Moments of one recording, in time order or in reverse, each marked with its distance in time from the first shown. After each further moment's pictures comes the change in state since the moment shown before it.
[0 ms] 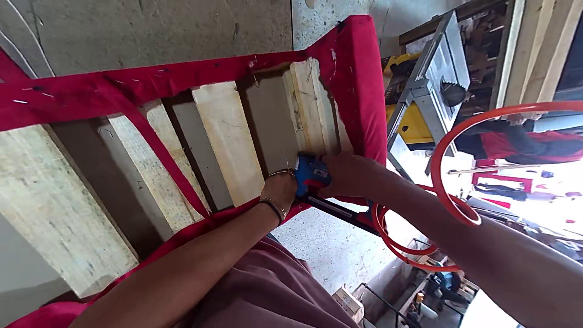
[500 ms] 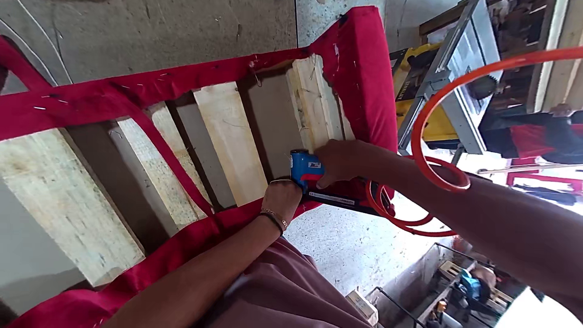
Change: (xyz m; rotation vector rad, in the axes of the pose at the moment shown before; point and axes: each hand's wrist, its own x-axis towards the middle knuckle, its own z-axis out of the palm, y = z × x) left_hand -0.018 0.005 0.023 0.103 0.221 0.050; right_hand 0.041 -0.002 -0.019 -0.122 -0.119 -0.177
